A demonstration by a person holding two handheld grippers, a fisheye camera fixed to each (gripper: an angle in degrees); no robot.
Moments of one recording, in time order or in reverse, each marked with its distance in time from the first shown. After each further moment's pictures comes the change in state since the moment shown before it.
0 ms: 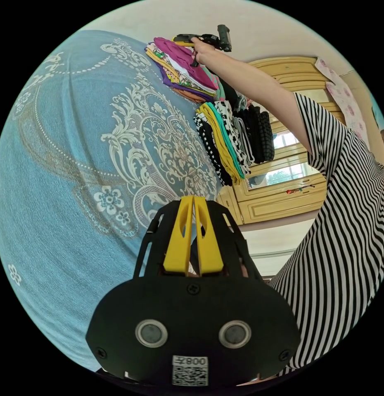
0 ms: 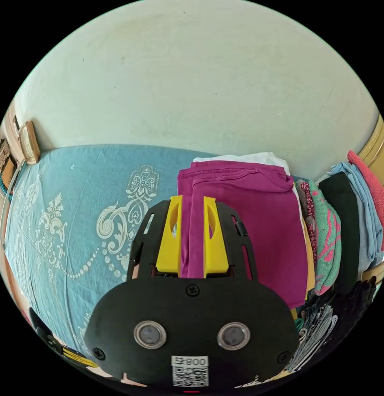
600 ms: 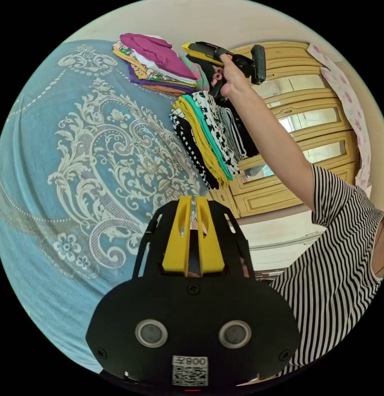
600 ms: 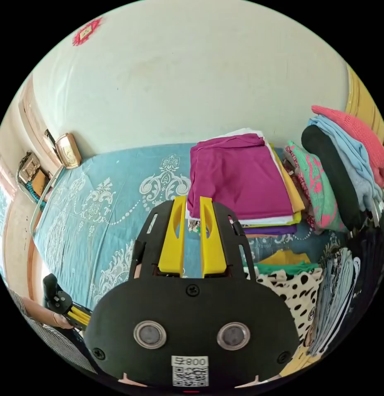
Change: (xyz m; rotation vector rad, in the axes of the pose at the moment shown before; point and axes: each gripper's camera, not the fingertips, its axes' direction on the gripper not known) left arm 0.156 -0.144 0.026 -0.064 0.011 0.052; right arm 0.116 0.247 -0.158 0.073 -0.219 0.072
